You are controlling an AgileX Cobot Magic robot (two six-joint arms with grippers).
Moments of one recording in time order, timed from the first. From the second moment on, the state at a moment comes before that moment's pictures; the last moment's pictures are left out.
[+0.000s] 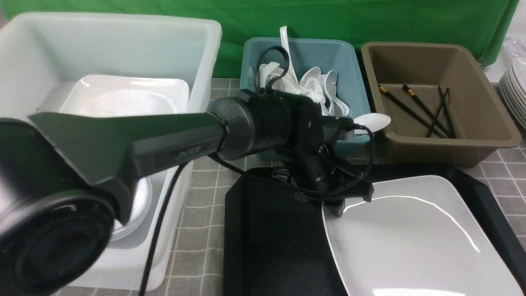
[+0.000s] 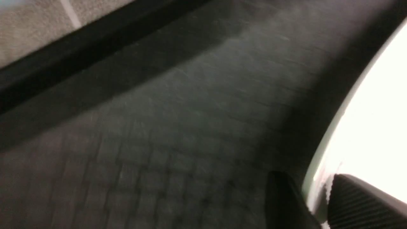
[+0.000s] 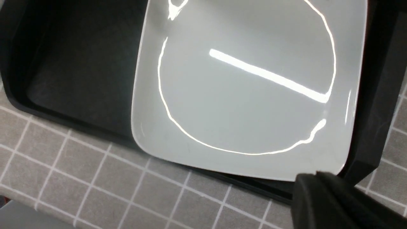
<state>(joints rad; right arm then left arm) 0.43 0.84 -0.93 -0.03 1.09 0.06 -0.73 2.12 -1.65 -0.25 0.77 -0.12</state>
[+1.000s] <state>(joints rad) 0.43 0.88 -1.14 0.19 0.98 -0.05 -0.69 1.70 -1.71 -0.13 1.01 -0.04</state>
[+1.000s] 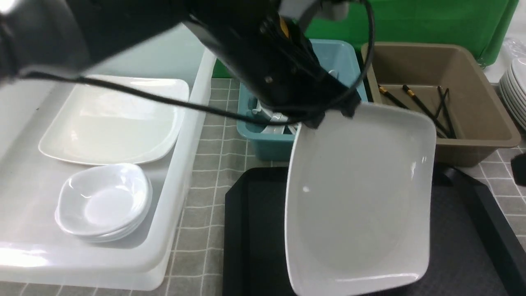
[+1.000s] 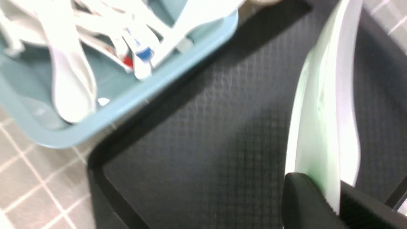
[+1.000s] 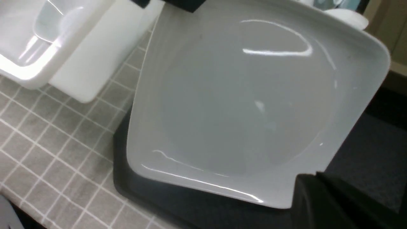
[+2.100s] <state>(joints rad) 0.79 1.69 -1.92 0.18 0.88 -0.13 0.48 1.54 -1.22 -0.97 0.60 0.39</state>
